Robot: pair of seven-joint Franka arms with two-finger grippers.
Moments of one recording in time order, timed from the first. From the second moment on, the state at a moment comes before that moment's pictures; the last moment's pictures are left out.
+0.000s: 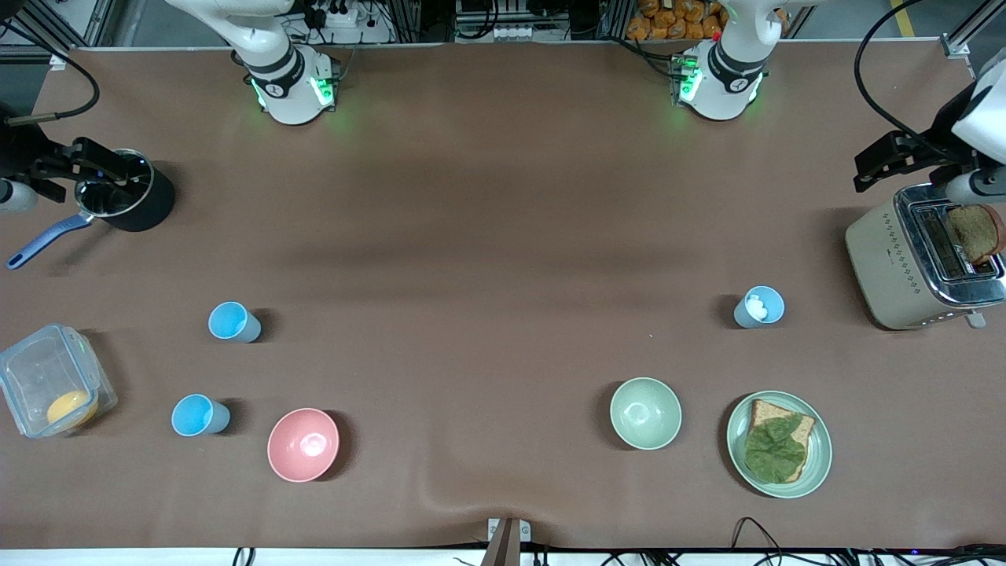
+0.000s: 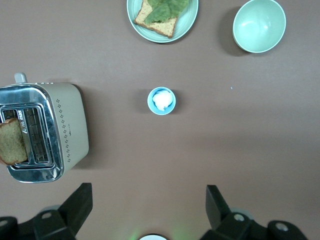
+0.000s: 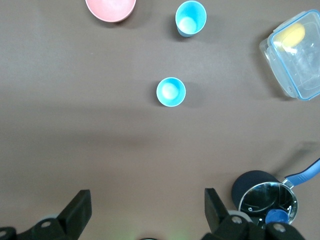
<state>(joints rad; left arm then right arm) 0.05 -0.02 -0.13 -1.52 0.04 1.46 -0.11 -0.08 -0.03 0.06 -1.58 0.02 1.49 -0.10</state>
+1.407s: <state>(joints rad) 0.16 0.26 -0.13 -2.07 0.04 2.24 -0.10 -0.16 0.29 0.05 -1.58 0.05 1.55 -0.03</state>
